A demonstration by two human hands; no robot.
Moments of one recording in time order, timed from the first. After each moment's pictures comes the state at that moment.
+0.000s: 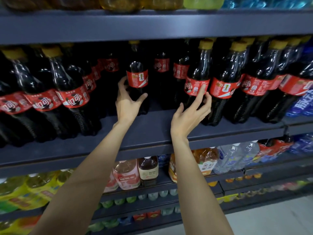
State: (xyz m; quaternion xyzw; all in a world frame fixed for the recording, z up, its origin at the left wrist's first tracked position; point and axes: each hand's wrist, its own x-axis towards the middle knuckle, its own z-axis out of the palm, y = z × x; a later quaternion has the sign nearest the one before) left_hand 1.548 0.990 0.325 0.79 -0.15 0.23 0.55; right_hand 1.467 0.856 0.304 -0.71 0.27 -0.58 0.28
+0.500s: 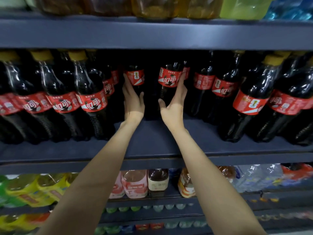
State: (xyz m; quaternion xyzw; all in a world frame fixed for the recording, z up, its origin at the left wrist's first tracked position) left_hand 1.588 1.005 0.330 0.84 -0.09 0.28 0.46; right_hand 1.526 0.897 0.339 -0.76 -0.03 -0.39 0.52
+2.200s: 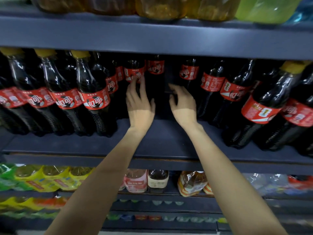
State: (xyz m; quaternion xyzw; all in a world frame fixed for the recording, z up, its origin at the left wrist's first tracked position) left_hand 1.573 0.994 0.305 0.84 -0.12 0.47 0.24; right_hand 1.542 0.860 0.339 -0.88 -0.06 -0.33 0.33
